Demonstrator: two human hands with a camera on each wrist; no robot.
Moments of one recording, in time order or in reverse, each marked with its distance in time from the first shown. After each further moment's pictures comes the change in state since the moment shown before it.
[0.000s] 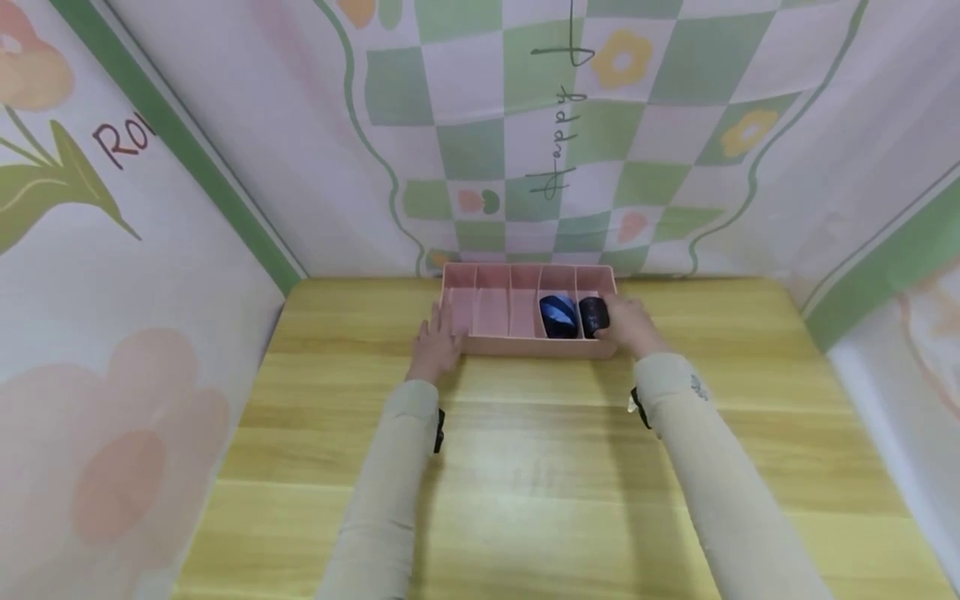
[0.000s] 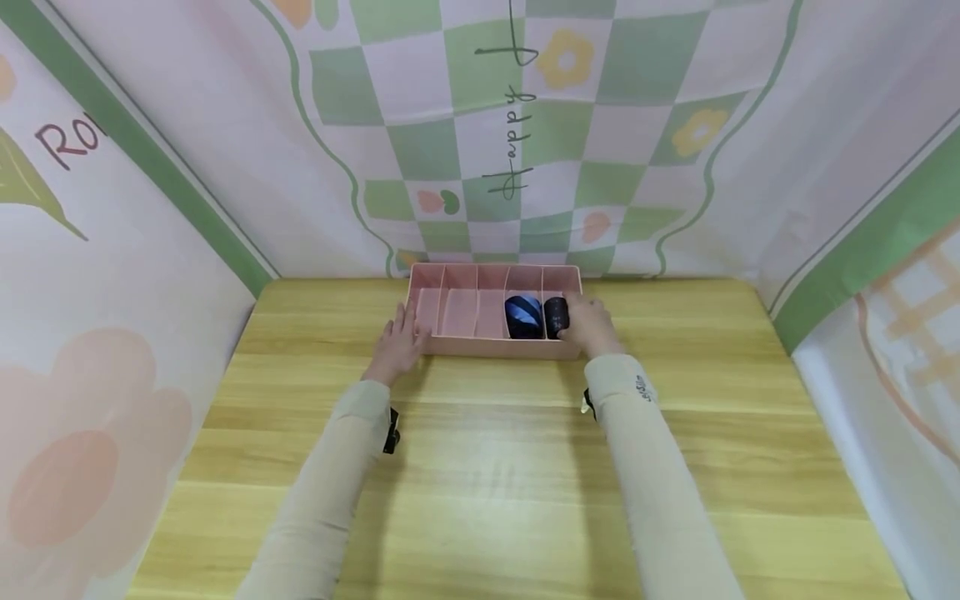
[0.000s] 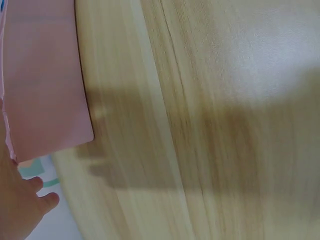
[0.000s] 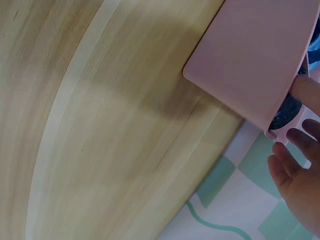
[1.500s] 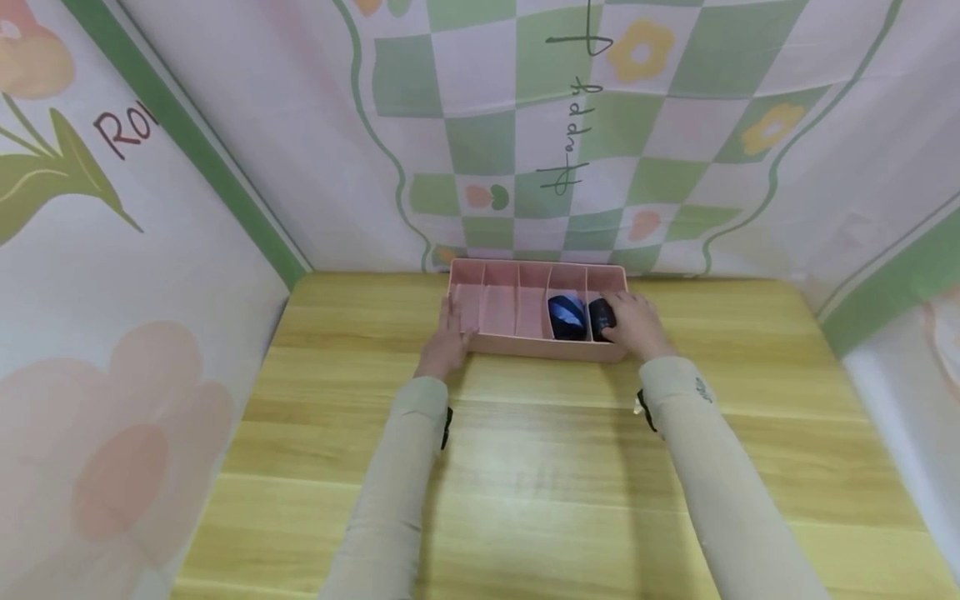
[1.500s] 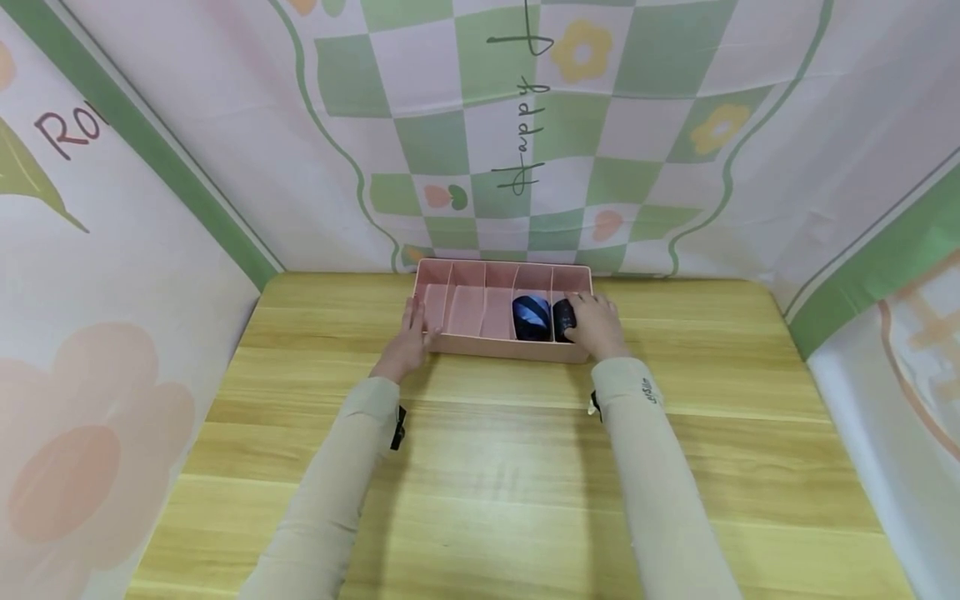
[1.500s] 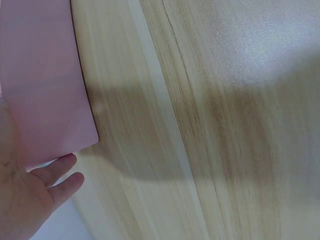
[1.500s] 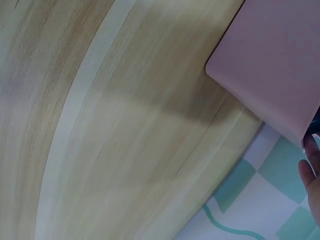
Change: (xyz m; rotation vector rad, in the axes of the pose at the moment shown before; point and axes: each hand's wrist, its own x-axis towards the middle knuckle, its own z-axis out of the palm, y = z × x) left_hand 0.001 0.001 0.004 -0.148 -0.065 -0.033; right_hand 0.009 0.008 0.014 -0.144 0.065 -0.088
